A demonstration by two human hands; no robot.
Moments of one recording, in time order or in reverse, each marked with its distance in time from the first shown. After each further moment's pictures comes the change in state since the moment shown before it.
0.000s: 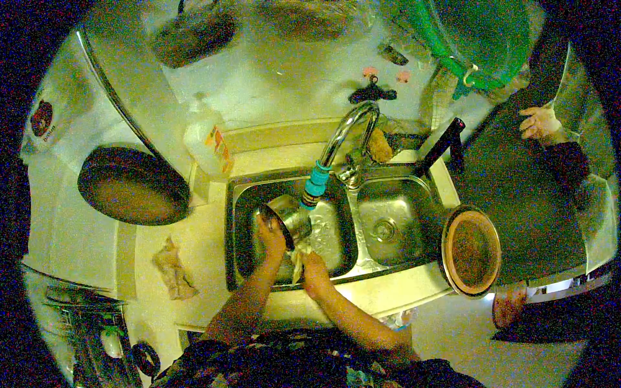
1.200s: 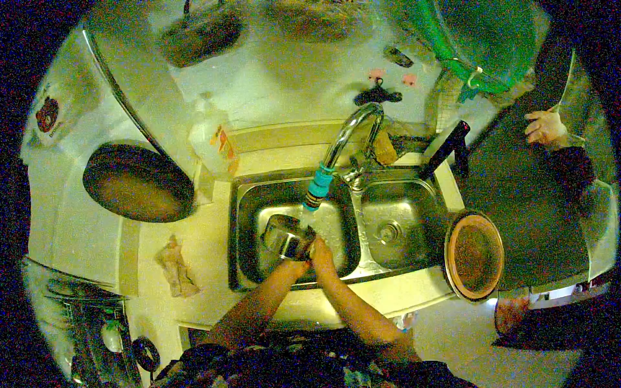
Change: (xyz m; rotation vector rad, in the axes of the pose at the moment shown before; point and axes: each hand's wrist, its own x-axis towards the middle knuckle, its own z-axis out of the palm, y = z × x) left_hand -0.075 -0.138 0.044 -1.311 -0.802 -1.275; right_hand 0.050 0.008 -0.018 -0.403 0.215 -0.286
